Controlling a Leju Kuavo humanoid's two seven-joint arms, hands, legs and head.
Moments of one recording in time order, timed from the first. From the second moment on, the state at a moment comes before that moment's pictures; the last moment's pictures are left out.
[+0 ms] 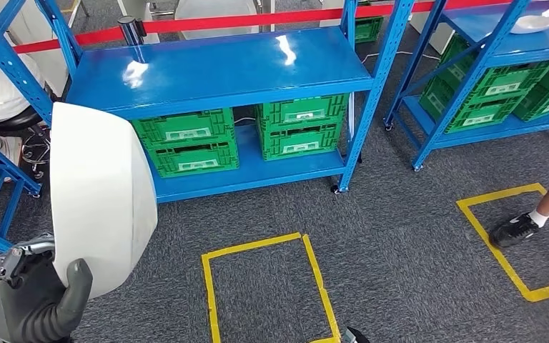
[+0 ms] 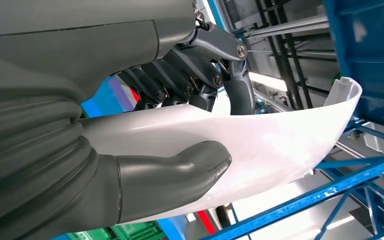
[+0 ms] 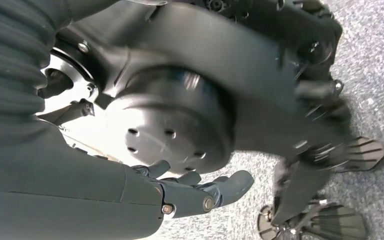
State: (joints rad) left arm 0.05 0.09 -0.27 -1.97 -0.17 -0.02 -0.63; right arm -0.02 0.05 -0.14 -0.17 -0.21 0.12 0.36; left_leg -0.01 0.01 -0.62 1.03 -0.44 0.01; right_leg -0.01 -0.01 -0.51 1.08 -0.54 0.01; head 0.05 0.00
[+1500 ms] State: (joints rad) left arm -0.06 0.09 -0.27 -1.90 -0.16 -0.03 -0.60; right arm -0.03 0.05 -0.17 -0.17 -0.22 0.12 0.36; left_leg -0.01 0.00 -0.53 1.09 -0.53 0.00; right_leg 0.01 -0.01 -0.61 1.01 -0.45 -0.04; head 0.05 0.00
